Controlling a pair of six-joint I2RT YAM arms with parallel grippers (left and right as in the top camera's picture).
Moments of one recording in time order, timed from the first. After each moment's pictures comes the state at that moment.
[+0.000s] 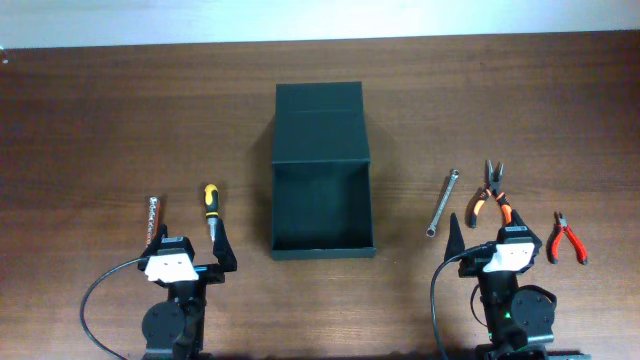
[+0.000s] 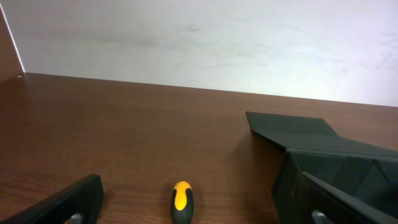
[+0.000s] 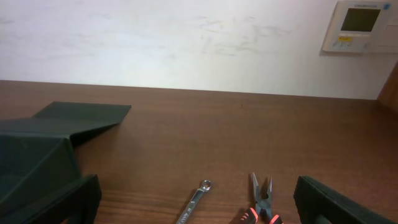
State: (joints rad) left arm -0.05 0.01 0.01 -0.07 -0.10 -0.10; right arm 0.06 0.01 0.01 -0.07 0.06 -0.04
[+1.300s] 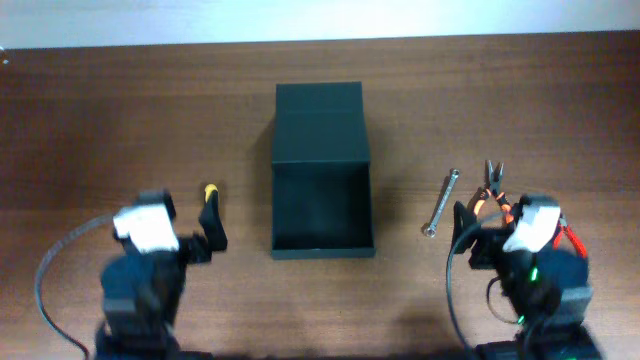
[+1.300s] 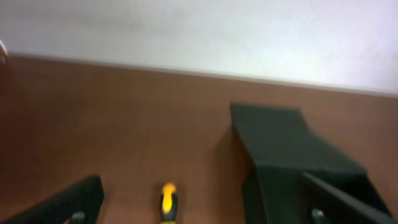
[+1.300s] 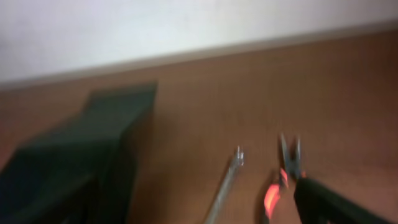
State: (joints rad) left arm -0.05 0.56 0.68 -0.46 -0.04 -0.14; right arm 0.06 0.50 0.61 -0.55 -0.02 0.20
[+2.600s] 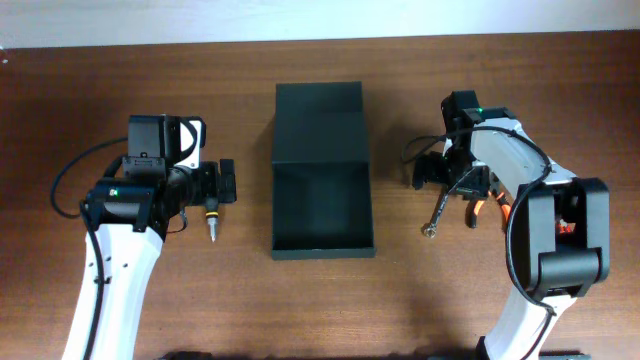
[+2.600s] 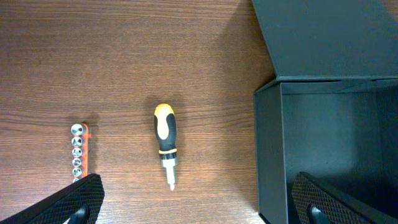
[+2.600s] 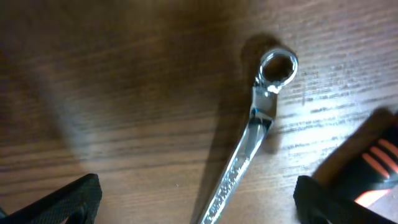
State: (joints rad) left arm -0.05 1.30 1.22 -0.95 0.02 -0.06; right arm 0.06 2.00 1.39 -0.97 -0.05 0.32
